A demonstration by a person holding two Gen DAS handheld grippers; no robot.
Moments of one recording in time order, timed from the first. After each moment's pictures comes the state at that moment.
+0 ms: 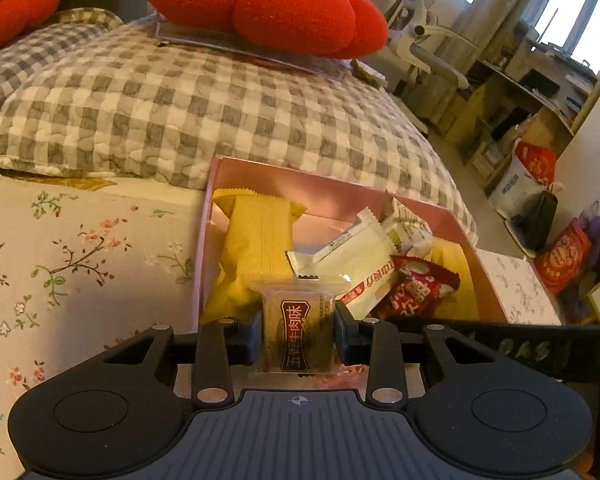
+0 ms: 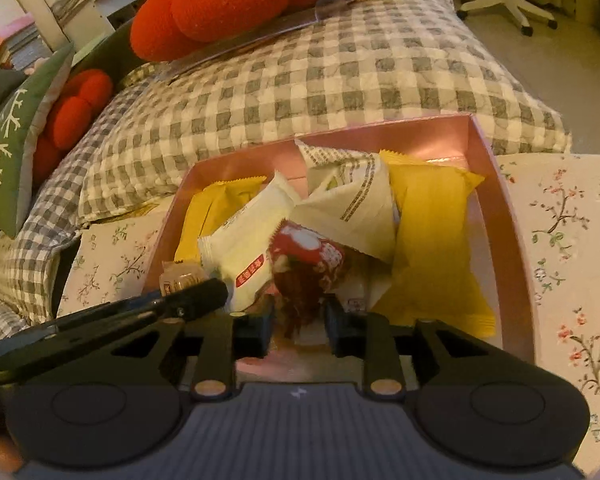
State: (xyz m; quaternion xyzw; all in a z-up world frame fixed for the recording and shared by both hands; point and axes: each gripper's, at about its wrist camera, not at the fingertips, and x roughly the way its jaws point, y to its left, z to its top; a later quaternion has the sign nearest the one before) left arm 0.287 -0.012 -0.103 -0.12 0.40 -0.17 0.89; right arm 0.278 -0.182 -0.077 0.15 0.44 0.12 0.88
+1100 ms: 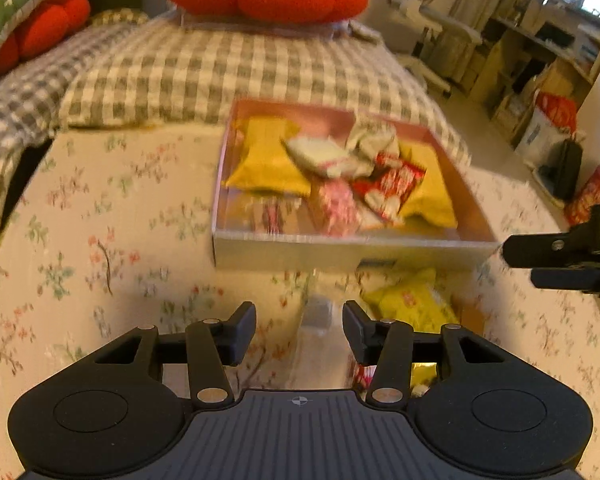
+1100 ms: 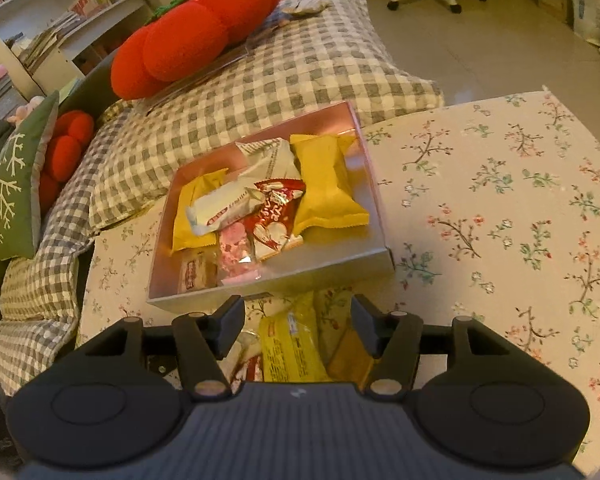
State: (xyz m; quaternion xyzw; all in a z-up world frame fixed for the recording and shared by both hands) left arm 0.175 -0.022 -0.083 -0.05 0.45 -0.12 0.88; right arm 0.178 -0.232 -0.034 0.21 0.45 0.05 0.87
